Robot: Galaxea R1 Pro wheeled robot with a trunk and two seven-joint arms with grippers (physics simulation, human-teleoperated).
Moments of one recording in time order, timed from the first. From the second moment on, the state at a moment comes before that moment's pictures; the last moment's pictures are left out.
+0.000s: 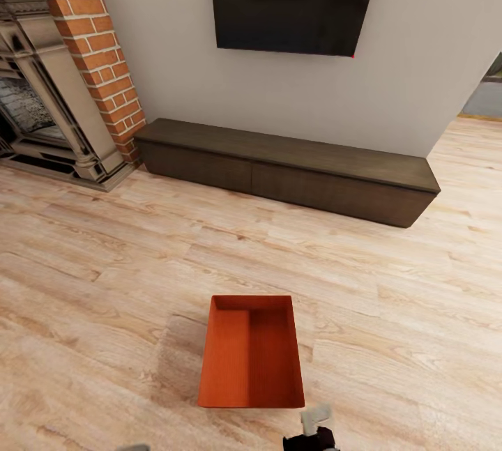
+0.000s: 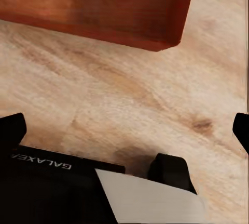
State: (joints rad) left arm -0.18 0.09 0.01 -0.58 0.15 0.29 0.04; right arm -0.34 0.10 0.32 -0.41 -0.09 0.10 -0.12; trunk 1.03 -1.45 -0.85
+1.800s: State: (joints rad) left arm -0.51 -0.11 0.00 -0.58 0.03 0.21 0.12; right arm -0.54 0.10 0.17 -0.38 -0.08 -0.07 -0.22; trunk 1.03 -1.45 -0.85
